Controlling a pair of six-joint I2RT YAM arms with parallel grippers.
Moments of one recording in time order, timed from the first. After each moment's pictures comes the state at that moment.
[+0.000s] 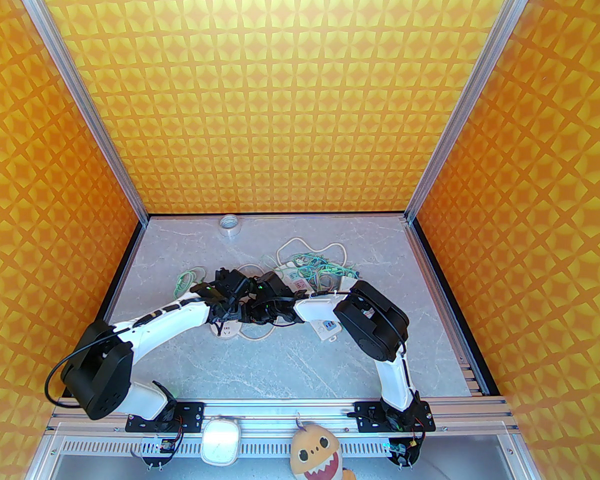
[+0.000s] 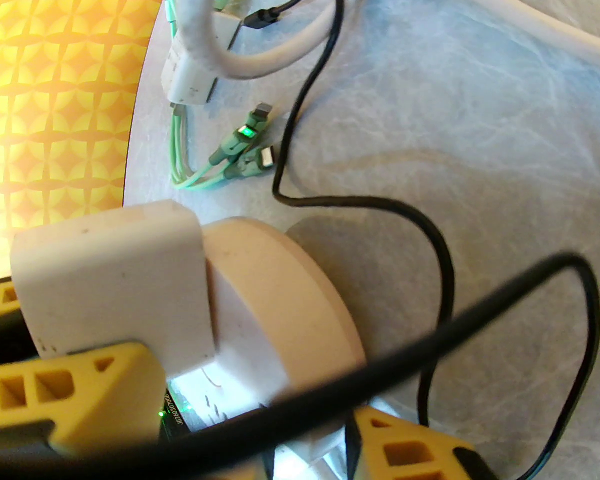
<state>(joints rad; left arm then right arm) -0.61 1.45 0.93 -0.72 -0.28 -0.70 0.82 2.05 1.15 0.12 -0.53 0.79</state>
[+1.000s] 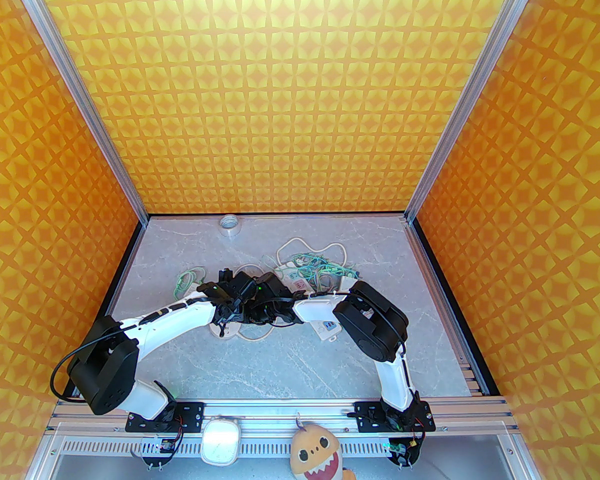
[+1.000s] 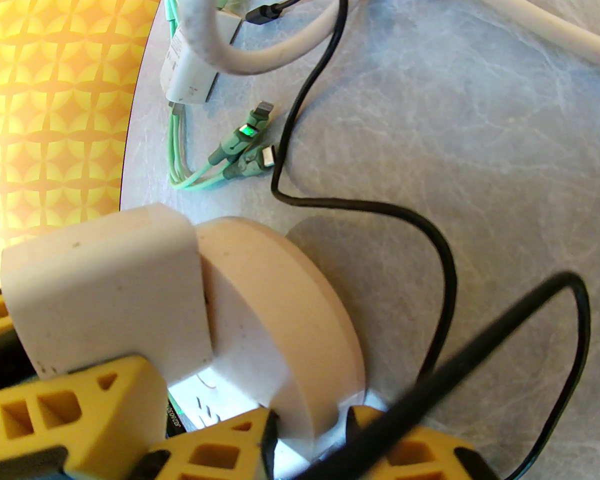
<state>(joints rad) -0.68 1.50 0.98 -0.78 -0.38 -0.72 0.83 2.05 1.15 0.11 -0.52 0.79</state>
